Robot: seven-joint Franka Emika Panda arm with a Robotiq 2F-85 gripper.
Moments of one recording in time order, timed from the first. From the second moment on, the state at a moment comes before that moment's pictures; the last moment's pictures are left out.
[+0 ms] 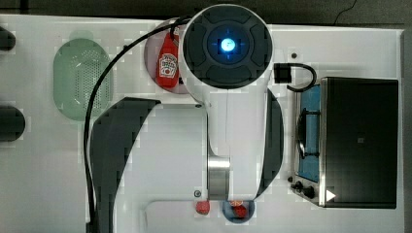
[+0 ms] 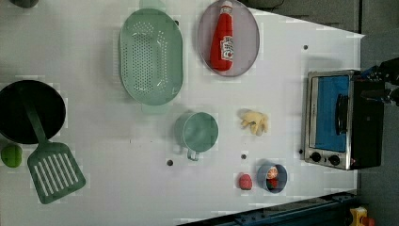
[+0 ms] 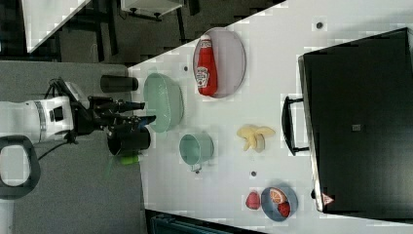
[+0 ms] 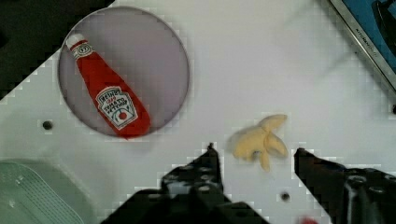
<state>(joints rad) 0.02 -0.02 -0.01 -1.78 -0.02 0.19 -0.07</state>
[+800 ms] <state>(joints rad) -0.02 -0.25 -0.03 -2.03 -0.01 0.20 -0.09</state>
